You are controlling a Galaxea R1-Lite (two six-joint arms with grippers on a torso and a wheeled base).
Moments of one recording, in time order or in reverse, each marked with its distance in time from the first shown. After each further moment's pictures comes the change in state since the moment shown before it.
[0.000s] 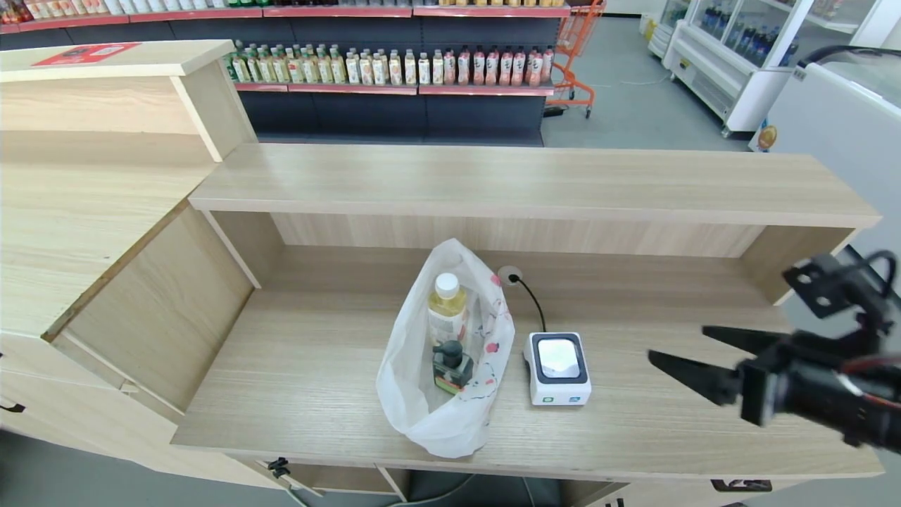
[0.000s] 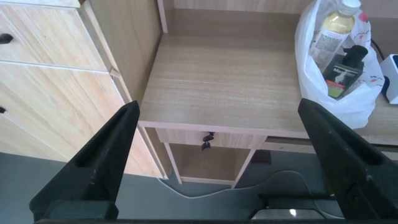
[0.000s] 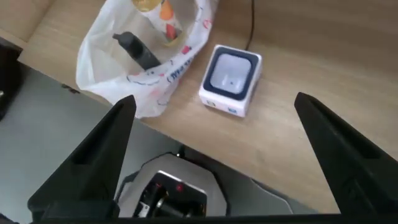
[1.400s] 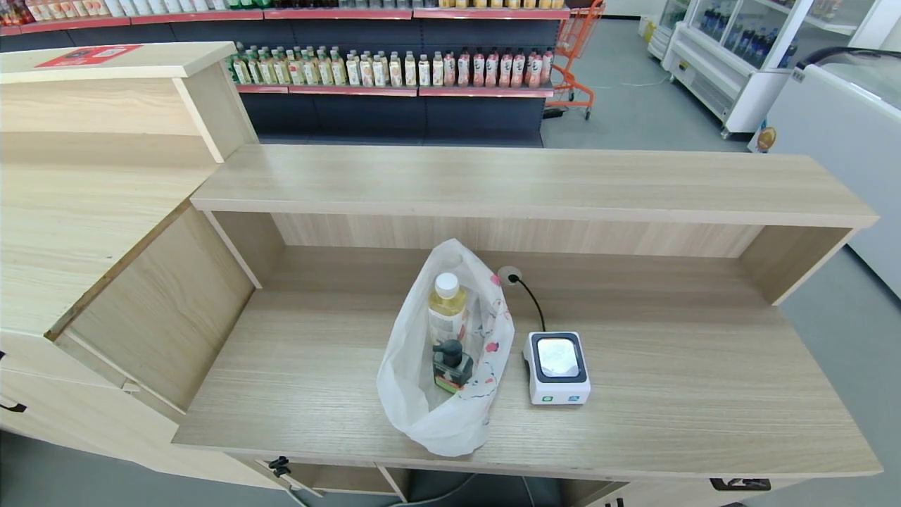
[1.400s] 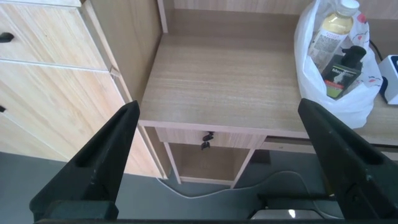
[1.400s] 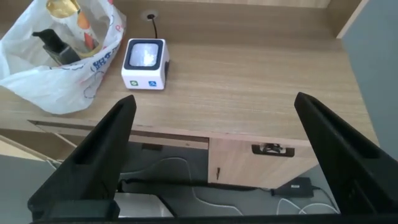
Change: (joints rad) left arm 0.000 0.000 0.000 0.000 0.000 -0.006; right arm -0.273 -1.254 0.369 0.597 -0.151 -0.044
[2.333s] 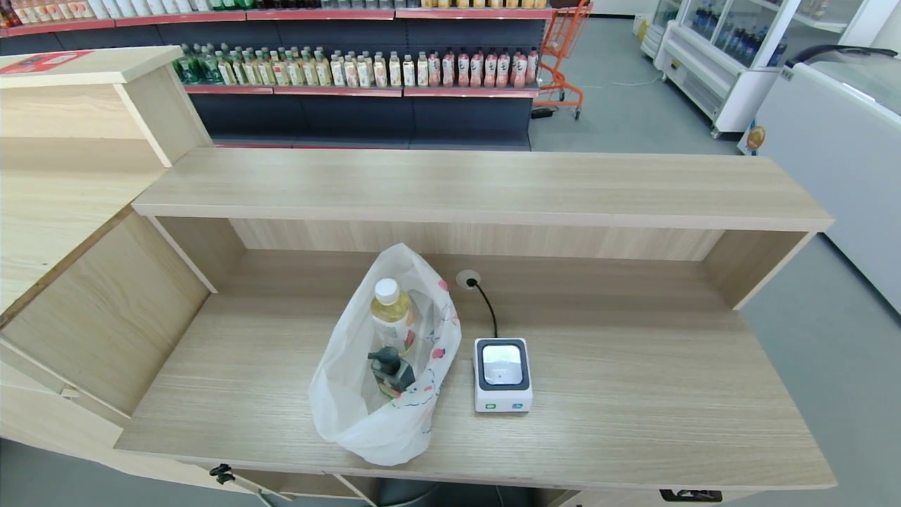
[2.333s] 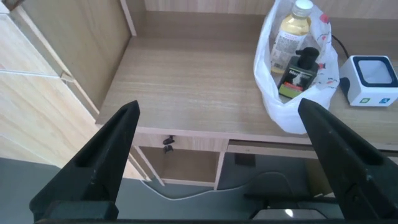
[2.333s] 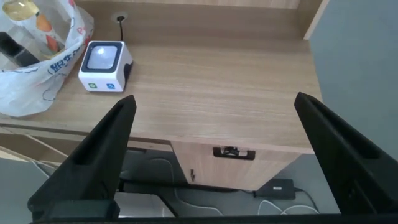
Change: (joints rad) left arm 0.002 0.000 0.000 0.000 0.000 0.011; right arm 0.001 0.000 0.000 0.001 0.000 0.001
